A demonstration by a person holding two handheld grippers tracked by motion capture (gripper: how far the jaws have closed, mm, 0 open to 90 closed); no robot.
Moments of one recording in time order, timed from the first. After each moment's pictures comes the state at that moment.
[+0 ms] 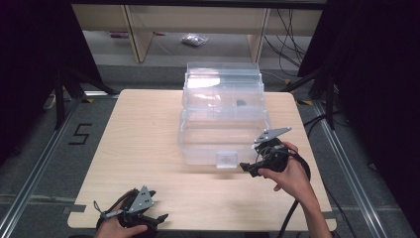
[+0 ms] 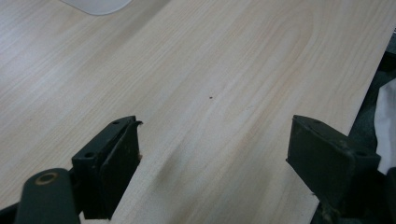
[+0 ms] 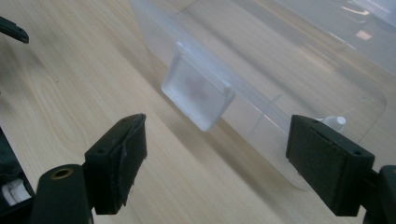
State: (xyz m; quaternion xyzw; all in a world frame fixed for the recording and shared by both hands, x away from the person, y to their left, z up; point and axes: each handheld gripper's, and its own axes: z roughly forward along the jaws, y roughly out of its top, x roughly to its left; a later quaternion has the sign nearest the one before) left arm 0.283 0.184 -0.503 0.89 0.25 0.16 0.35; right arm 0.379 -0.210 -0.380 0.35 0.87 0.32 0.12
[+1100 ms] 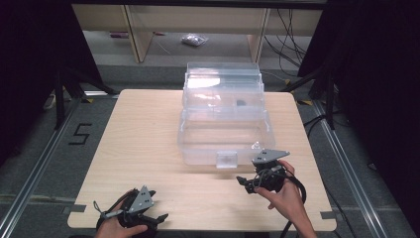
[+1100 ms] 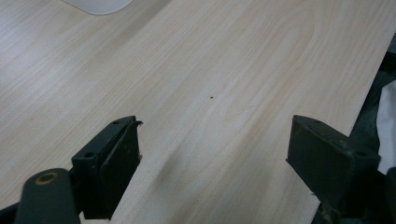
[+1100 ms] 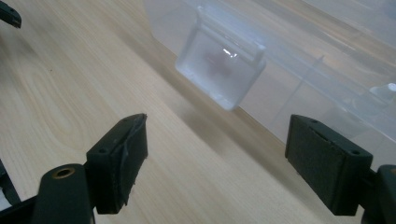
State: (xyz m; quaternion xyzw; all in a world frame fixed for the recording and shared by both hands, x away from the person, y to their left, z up) left arm 0.283 0.184 -0.503 0.89 0.25 0.16 0.35; right arm 0.346 -0.206 -0.422 0.35 0.86 0.35 0.14
